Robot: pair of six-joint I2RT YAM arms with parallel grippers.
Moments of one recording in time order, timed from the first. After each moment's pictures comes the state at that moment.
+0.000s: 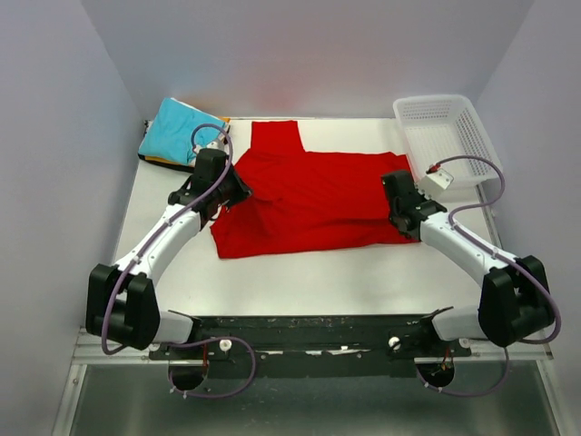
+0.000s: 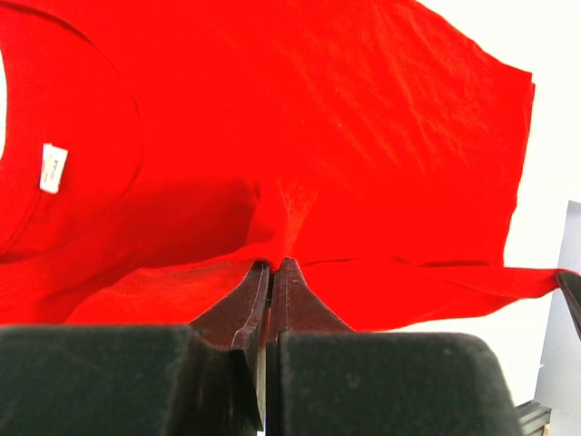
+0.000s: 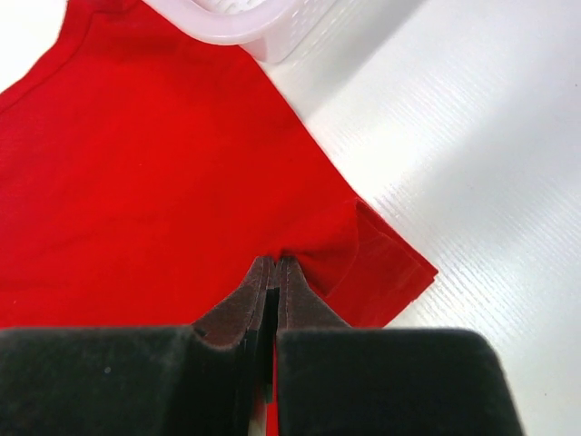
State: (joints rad) left arm -0.30 1.33 0.98 -0.28 0.08 -0.72; right arm 0.37 1.35 0.87 -0.39 0.79 0.90
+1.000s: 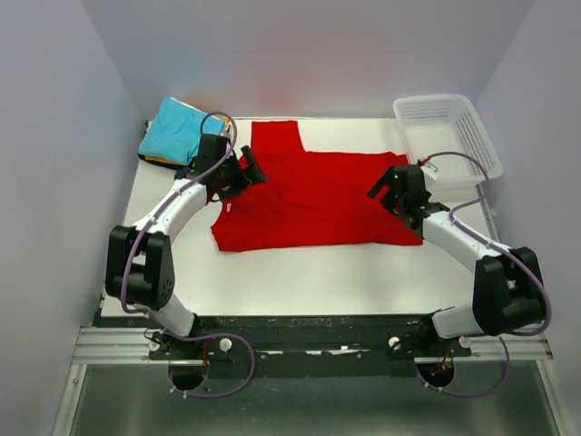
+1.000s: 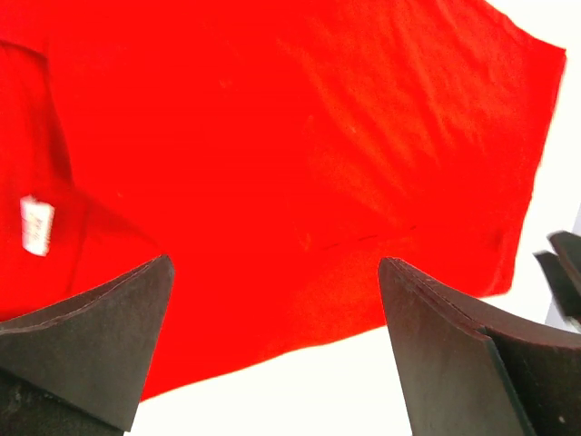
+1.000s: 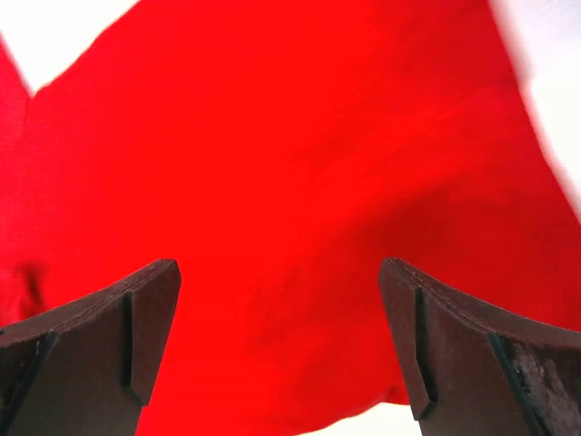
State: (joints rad) left arm -0.21 1.64 1.24 -0.37 0.22 -0.64; right arm 0.27 1.41 0.84 -0.13 0.36 0.75
